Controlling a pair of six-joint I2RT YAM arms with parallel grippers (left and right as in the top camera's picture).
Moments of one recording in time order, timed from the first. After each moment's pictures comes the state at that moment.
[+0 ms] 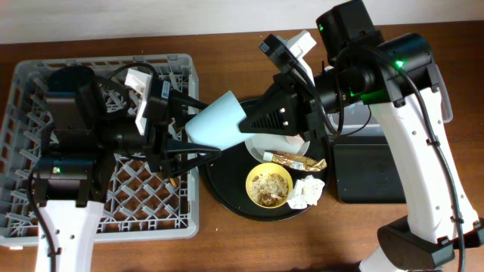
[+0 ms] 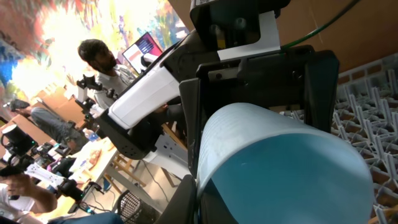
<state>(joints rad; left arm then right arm) -0.08 1.22 1.37 -0.54 1.50 0.10 0.35 1.77 2.26 -1.65 -1.48 -0.58</state>
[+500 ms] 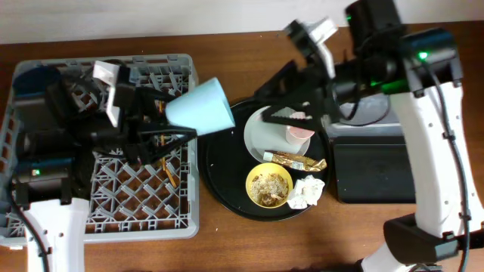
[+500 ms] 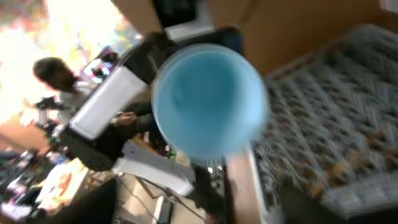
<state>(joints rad) 0.09 1.22 1.37 -0.51 1.54 -0.01 0.20 1.77 2.25 -1.66 -1.40 -0.55</state>
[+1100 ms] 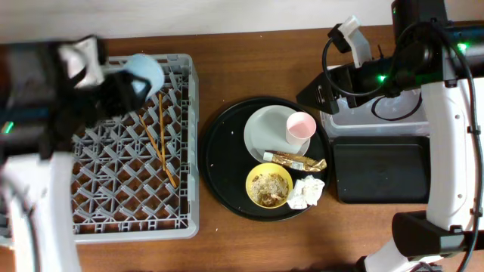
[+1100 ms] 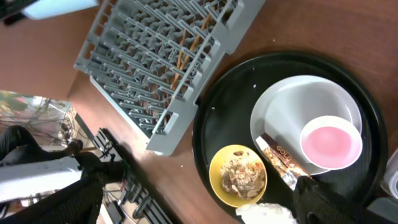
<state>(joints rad) 0.07 1.47 1.82 -1.19 0.39 -0.23 0.04 1.77 2.25 -1.69 -0.76 -0.29</state>
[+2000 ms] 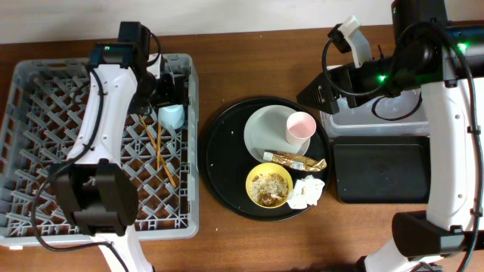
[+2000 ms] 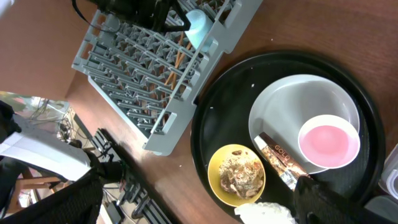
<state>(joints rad) -0.07 2.06 1.98 -1.29 0.13 -0.17 0.04 1.77 2.25 -1.69 -0.75 -0.28</state>
